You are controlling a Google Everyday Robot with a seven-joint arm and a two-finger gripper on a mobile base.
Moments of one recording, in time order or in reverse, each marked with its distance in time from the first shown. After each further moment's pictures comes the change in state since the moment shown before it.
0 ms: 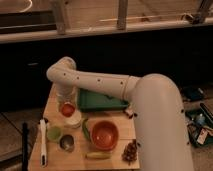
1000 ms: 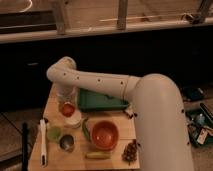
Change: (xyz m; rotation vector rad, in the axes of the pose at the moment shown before) arm 0.000 0.000 -0.001 0.001 0.000 -0.011
